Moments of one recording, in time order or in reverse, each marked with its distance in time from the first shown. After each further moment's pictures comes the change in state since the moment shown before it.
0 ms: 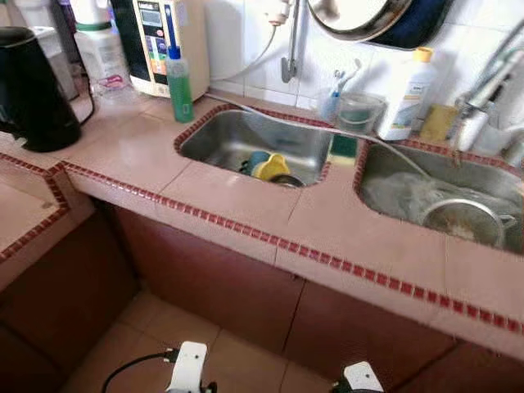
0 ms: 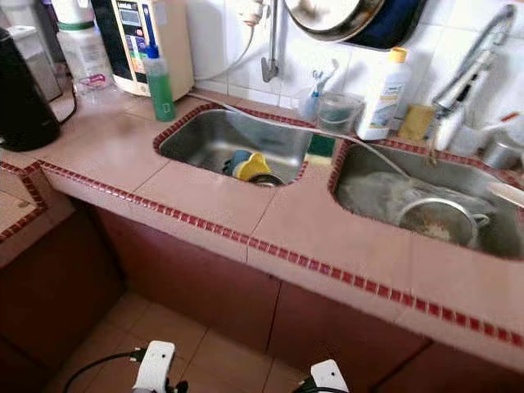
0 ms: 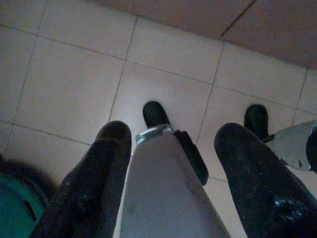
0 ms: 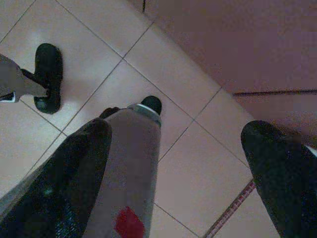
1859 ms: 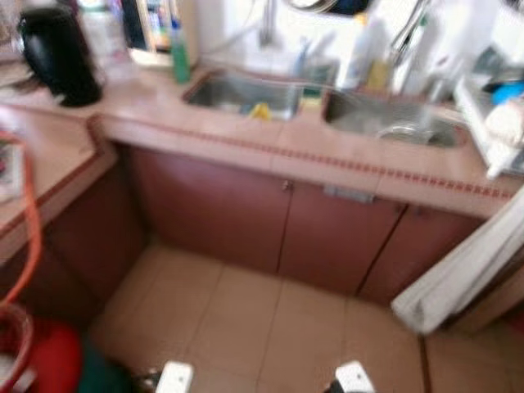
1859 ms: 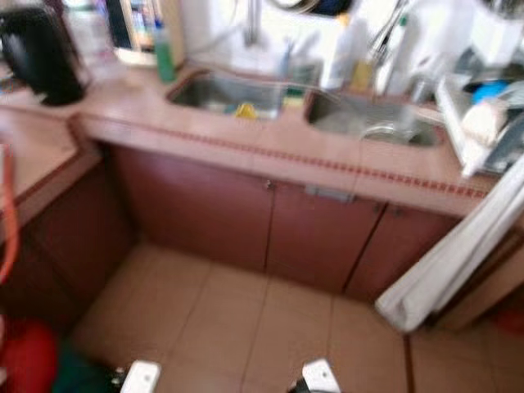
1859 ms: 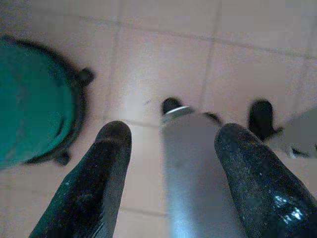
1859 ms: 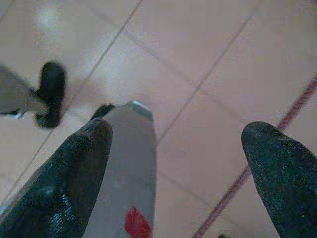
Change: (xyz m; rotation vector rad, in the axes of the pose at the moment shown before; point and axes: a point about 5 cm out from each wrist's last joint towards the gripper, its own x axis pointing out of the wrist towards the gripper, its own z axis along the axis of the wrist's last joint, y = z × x) left arm -0.006 0.020 -0.032 0.013 0.059 0.047; right arm 0.001 0.012 -0.001 -0.010 0.013 0.028
